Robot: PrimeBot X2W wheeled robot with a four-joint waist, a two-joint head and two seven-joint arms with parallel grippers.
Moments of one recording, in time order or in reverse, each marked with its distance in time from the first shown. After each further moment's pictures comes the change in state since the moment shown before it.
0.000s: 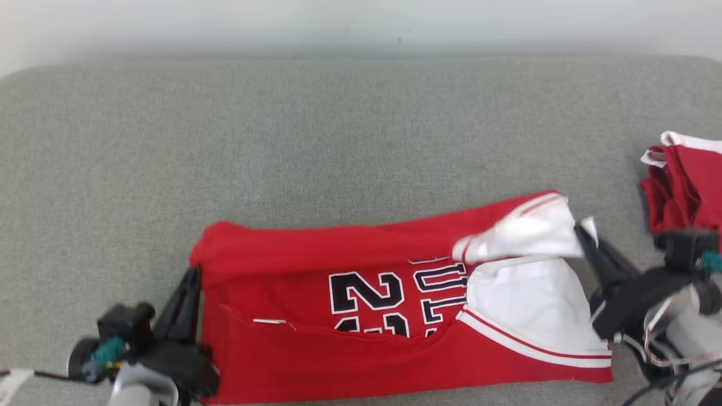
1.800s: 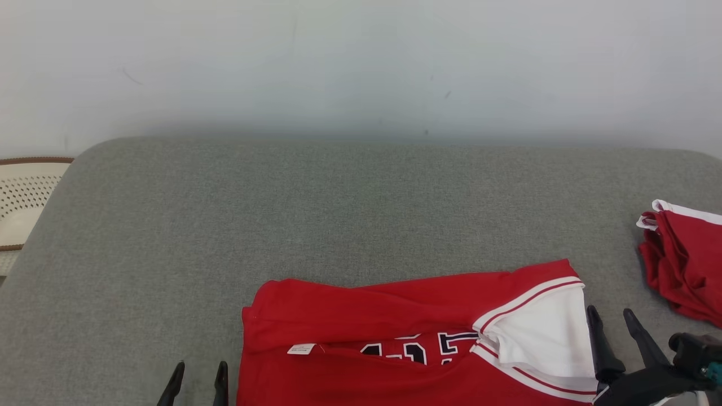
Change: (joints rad) left arm 0.385 -0.056 0.004 -0.263 0.018 0.110 0.000; right arm 0.391 0.272 -0.547 -0.004 -0.414 0.000 -0.031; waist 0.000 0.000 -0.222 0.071
